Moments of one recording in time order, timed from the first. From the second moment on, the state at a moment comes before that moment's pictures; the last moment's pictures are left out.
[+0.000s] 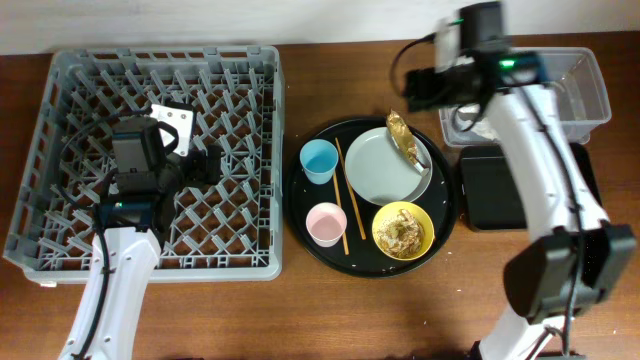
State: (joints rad) left arm 0.02 1.34 1.00 -0.34 0.05 0.19; right arm 0.12 1.90 1.85 -0.97 -0.09 -0.01
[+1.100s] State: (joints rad) left arm 0.02 1.34 1.00 -0.34 0.05 0.19; right arm -0.17 2.18 2.08 -0.90 0.06 0.18
